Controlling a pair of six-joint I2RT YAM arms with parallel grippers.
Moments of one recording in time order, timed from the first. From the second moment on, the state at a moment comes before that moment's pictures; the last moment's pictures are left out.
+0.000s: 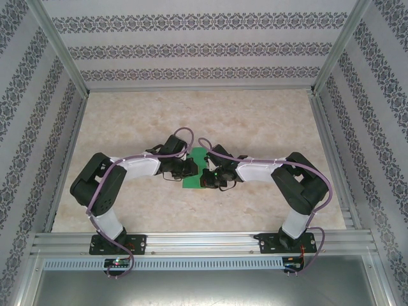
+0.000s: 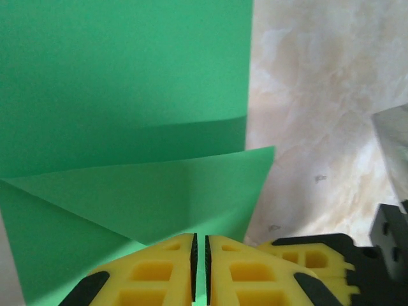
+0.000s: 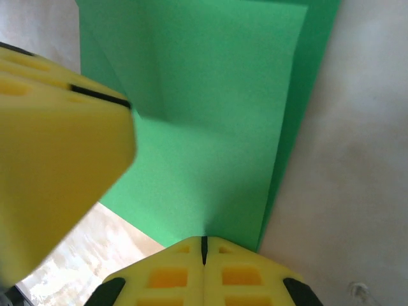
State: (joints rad) left arm -0.55 1.74 0.89 -0.19 0.43 -0.72; right arm 0.74 1.75 0.87 -0.20 -0.40 0.74
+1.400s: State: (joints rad) left arm -0.32 1.55 0.93 -0.38 0.26 -0.74; right arm 0.60 1.65 1.01 -0.22 -0.41 0.68
